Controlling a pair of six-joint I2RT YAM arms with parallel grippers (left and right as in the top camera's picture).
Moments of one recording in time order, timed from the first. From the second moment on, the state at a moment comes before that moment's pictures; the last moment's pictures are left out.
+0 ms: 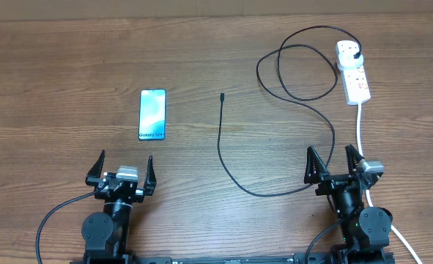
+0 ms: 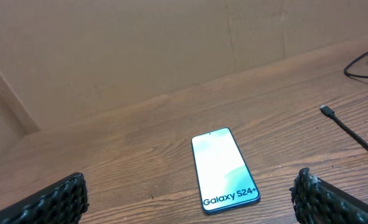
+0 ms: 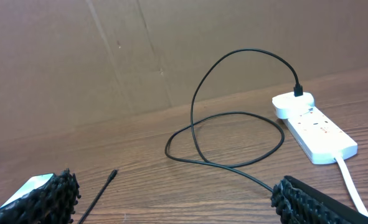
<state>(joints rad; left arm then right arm) -0.02 0.01 0.01 -0.08 0.02 0.27 0.07 0.01 0.02 -0.03 -0.06 0.28</state>
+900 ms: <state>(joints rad) -0.02 0.37 0.36 -0.11 0.10 0.22 0.07 0.01 0.02 -0.03 -0.06 0.28</state>
